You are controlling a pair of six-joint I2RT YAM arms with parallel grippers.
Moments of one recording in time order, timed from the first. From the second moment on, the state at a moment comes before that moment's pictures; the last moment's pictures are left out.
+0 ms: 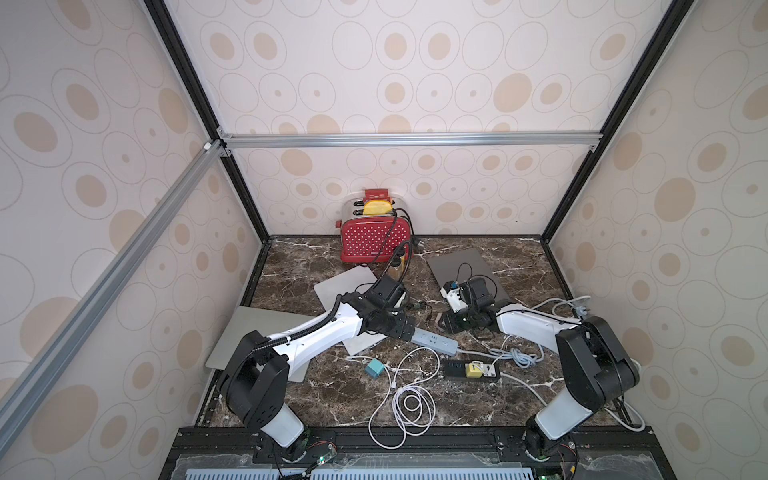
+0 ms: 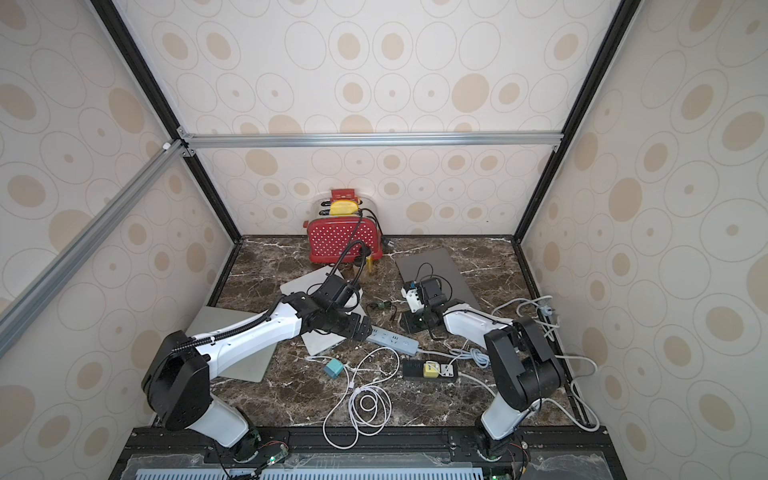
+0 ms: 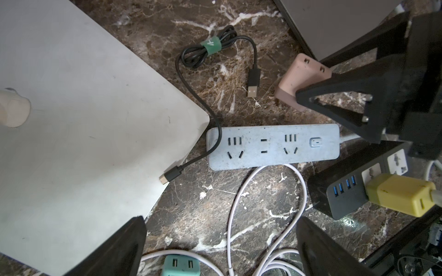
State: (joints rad) left arm -0.73 1.57 1.16 -0.66 0.05 -0.37; right arm 0.51 1.64 0.90 -0.27 -0.25 0.09
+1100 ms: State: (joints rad) left arm -0.80 2.48 2.31 -0.86 0.21 -0.19; right arm 0.11 1.42 0.93 -0.74 0.03 -0.01
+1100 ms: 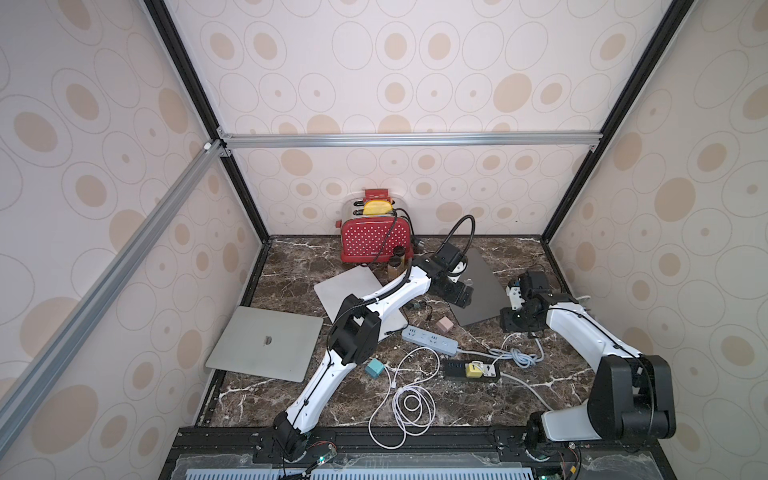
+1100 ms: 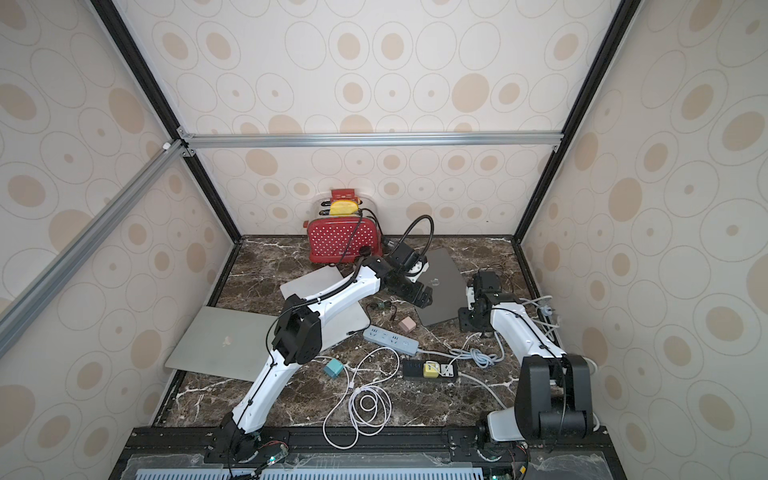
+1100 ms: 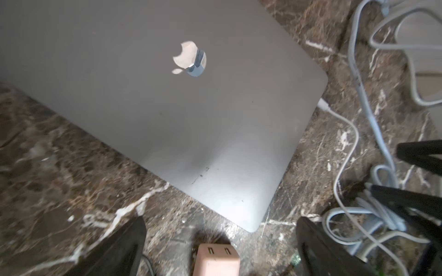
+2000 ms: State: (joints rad) left arm -0.94 2.63 2.41 -0.80 0.02 0.04; right arm 0.04 1.79 1.09 -0.66 0.05 -0.10
